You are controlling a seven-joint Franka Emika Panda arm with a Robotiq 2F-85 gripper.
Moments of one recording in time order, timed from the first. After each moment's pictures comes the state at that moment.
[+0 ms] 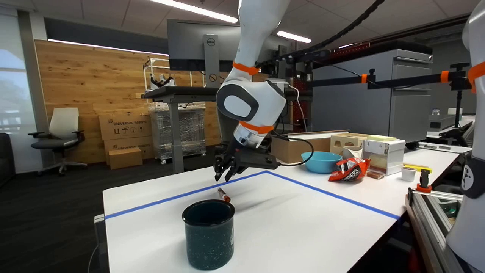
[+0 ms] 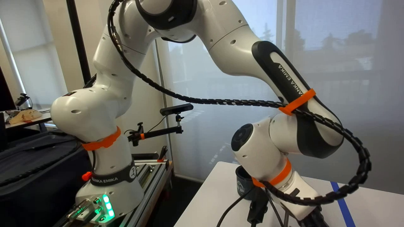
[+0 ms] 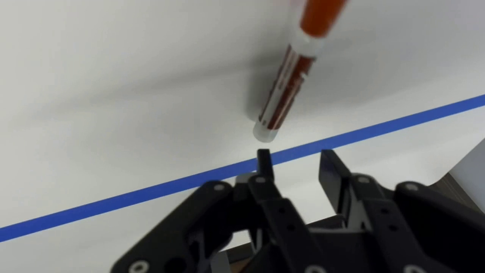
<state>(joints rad) 0.07 0.58 -0.17 -2.07 2.50 2.95 -2.03</state>
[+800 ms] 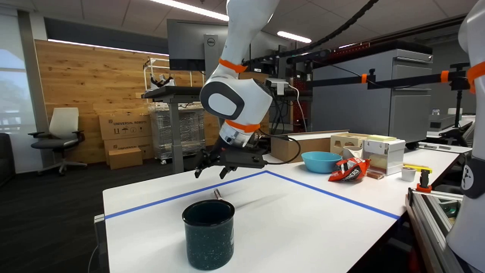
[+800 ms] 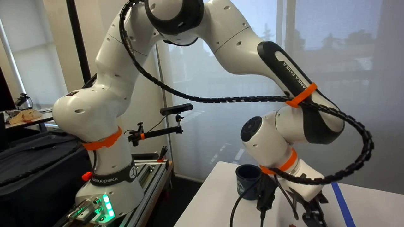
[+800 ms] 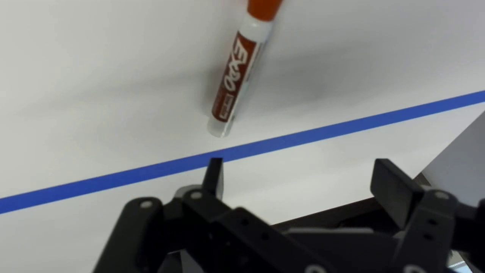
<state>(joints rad) 0.12 0.61 -0.15 -1.99 2.50 3.01 -2.03</state>
